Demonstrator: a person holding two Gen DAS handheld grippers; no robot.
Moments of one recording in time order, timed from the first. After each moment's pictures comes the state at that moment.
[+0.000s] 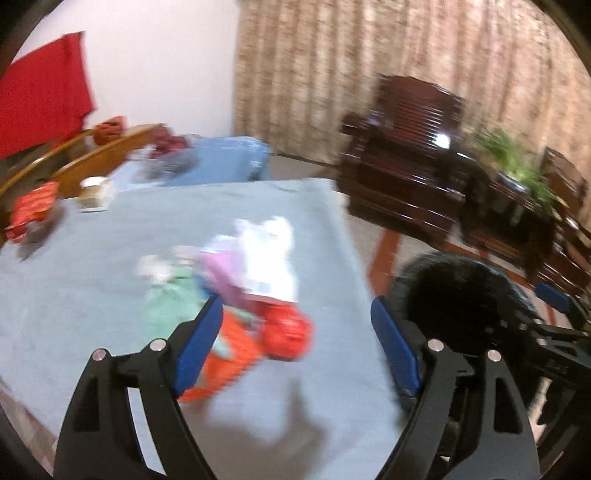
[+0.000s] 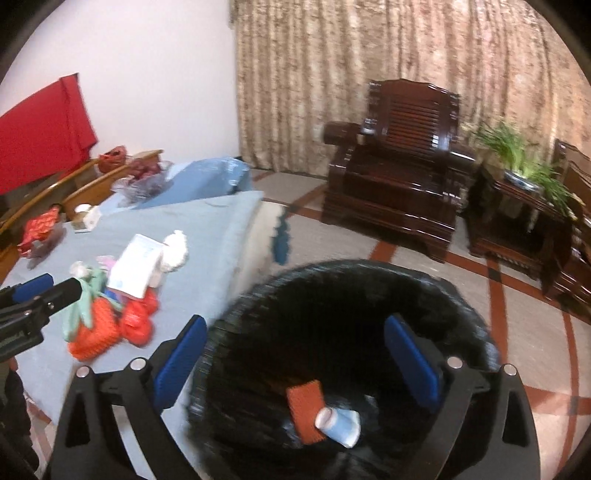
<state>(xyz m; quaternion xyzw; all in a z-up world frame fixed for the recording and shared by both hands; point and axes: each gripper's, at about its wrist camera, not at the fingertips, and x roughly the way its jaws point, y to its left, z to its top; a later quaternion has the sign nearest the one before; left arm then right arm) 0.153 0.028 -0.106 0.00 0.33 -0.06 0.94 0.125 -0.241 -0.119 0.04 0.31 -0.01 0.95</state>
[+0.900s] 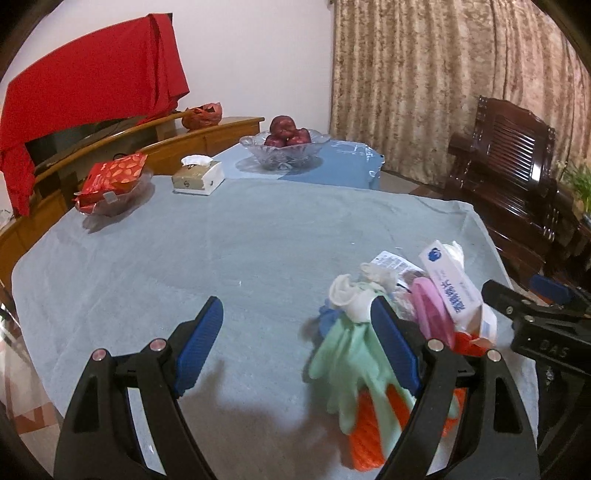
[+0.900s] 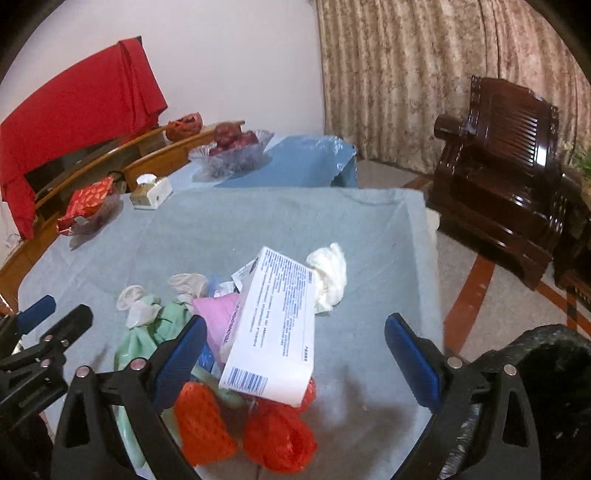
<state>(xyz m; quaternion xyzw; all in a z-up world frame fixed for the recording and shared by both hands) 0.206 0.163 -0.138 -0.03 0.32 0.09 0.94 0.267 -0.065 -0.155 0.02 0.35 0.13 0.93</state>
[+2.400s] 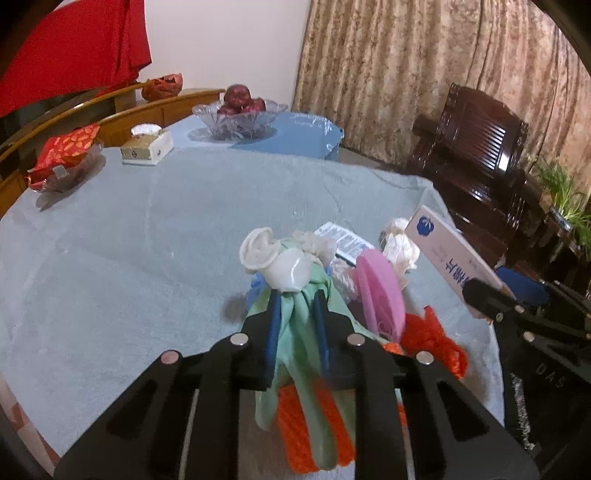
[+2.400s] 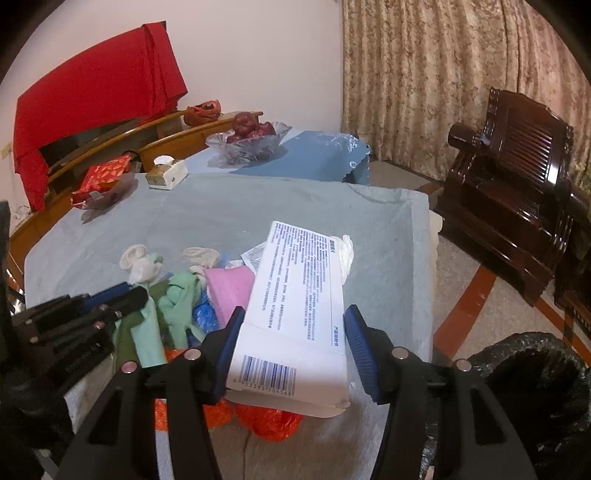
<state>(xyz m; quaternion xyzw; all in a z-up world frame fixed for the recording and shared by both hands) 0.215 0.128 -0.157 -0.06 0.36 0.01 0.93 0.237 -0.074 -0.145 -0.02 0.34 0.16 0.92</state>
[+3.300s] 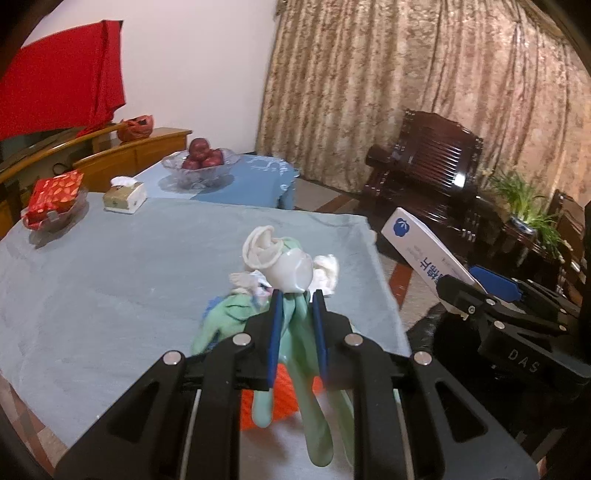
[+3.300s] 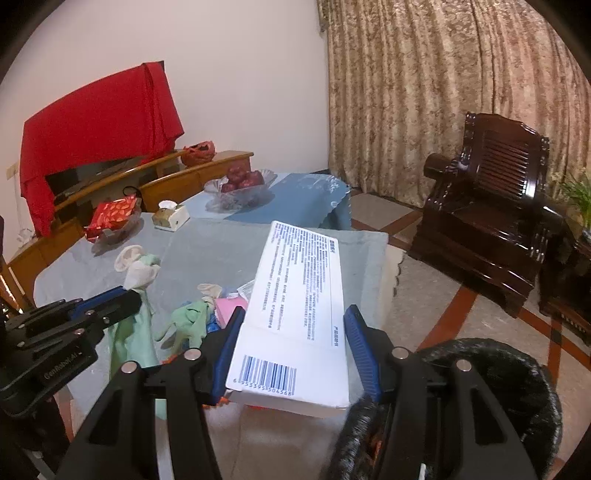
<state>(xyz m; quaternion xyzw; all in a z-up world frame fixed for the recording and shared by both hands) 0.149 0.072 -0.080 -0.05 0.29 -0.06 0.95 0.169 -0.131 -0.076 0.00 0.28 0.14 0.95</state>
